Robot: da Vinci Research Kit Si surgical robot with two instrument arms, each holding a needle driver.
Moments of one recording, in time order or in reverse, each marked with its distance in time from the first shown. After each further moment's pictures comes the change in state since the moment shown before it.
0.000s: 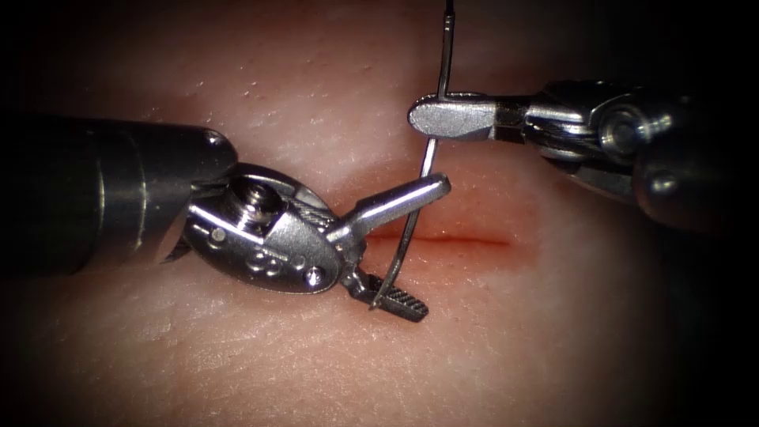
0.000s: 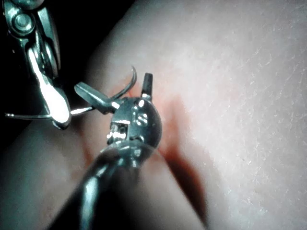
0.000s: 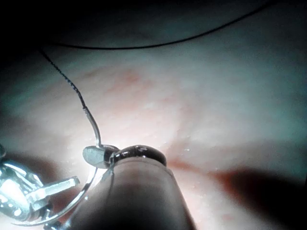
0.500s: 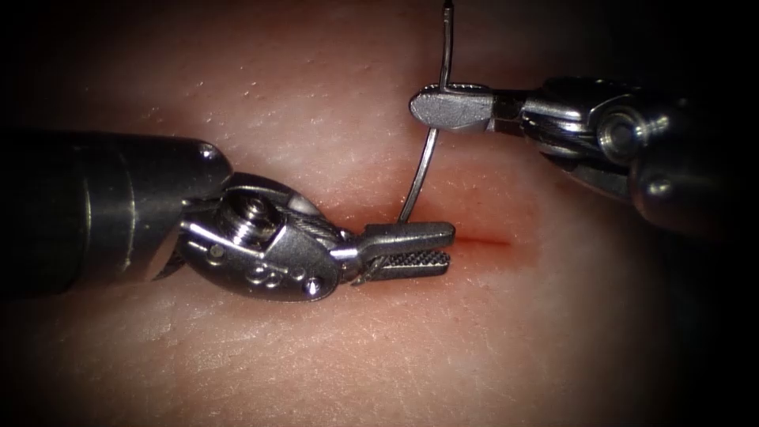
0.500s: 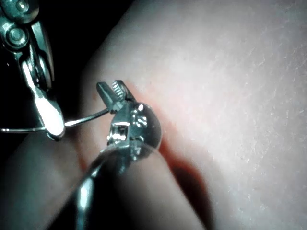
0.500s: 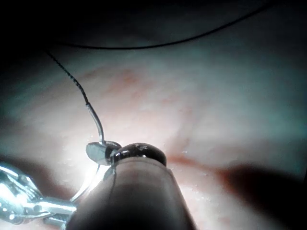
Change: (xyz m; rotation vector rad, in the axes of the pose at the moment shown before) right arm 0.000 0.000 0.000 -0.003 -0.012 -0.013; left arm 0.000 -0.001 0.000 -0.008 -0.025 0.084
